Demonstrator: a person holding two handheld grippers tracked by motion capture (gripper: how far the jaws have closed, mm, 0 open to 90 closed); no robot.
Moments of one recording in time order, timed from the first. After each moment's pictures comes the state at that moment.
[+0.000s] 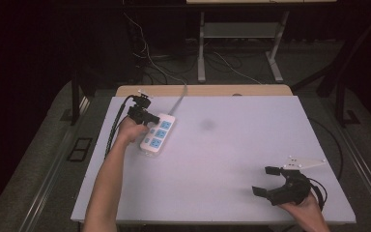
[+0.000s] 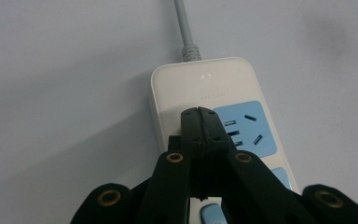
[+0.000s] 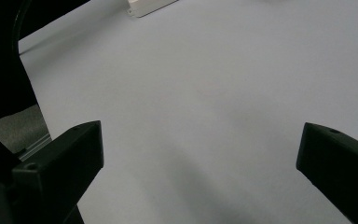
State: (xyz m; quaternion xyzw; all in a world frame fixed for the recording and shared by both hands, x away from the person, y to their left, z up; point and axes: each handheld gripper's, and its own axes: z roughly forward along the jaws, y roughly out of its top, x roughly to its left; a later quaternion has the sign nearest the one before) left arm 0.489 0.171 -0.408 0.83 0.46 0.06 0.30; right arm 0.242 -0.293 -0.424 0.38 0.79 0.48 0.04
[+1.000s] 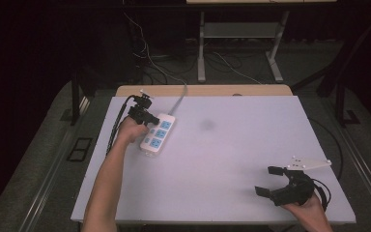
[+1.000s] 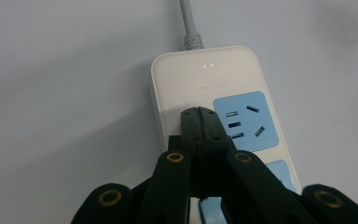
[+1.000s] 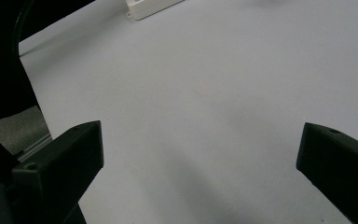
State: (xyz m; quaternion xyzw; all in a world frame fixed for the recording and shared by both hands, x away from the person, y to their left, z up) left arm 0.488 0.168 -0.407 0.83 0.47 0.05 0.29; right arm 0.239 -0.300 -0.421 0.38 0.79 0.48 0.04
